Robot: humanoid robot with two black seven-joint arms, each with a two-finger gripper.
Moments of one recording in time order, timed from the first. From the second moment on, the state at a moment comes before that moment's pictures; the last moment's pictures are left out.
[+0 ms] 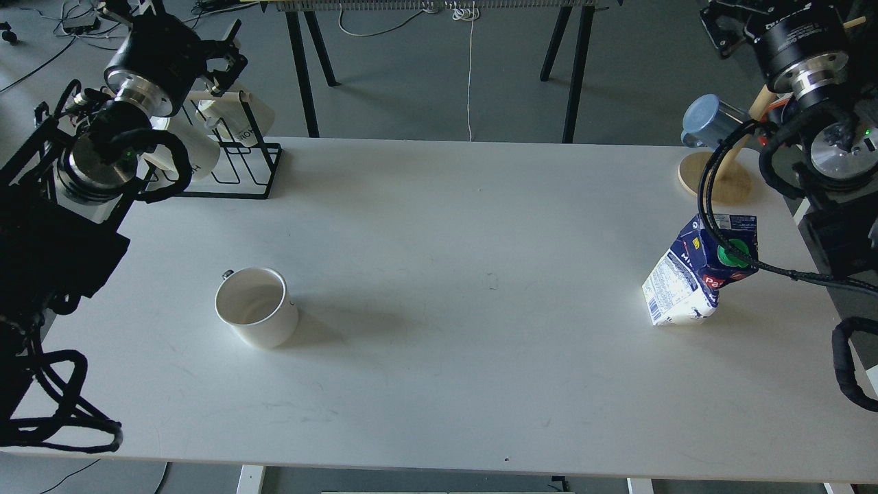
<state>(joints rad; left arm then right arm) -0.86 0.35 -1.02 -0.72 -0.07 -0.29 -0.06 0.97 -0.34 0.96 0.51 0.29 0.49 0.11</state>
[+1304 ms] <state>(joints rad) -0.95 0.90 -0.57 -1.35 1.07 -0.49 -0.03 1.00 -0.25 1.00 0.51 0.29 0.49 0.10</state>
